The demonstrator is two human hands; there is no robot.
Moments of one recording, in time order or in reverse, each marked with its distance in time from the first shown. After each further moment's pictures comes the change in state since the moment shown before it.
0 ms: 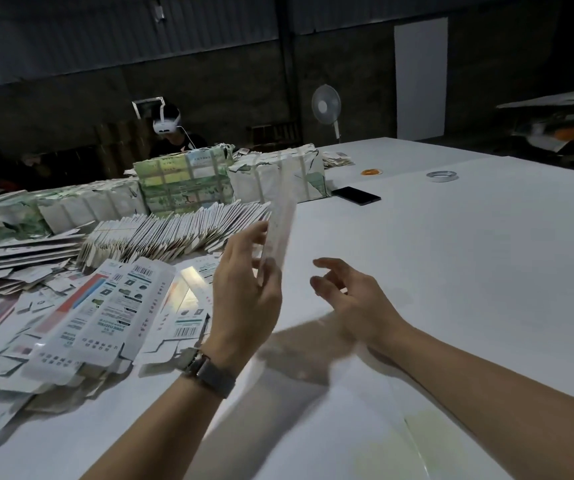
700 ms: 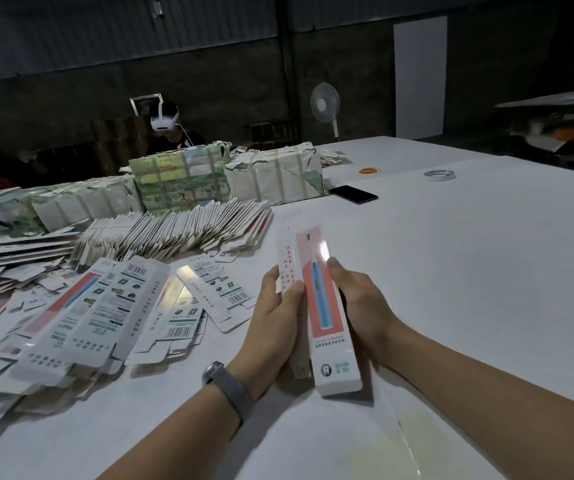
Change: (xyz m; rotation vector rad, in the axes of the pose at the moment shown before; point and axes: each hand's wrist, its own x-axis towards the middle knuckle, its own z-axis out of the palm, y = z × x) left_hand -0.034 -0.004 0.038 -0.678 -0.315 -0.701; right_hand -0.011 -0.023 -0.002 0.420 -0.096 0.148
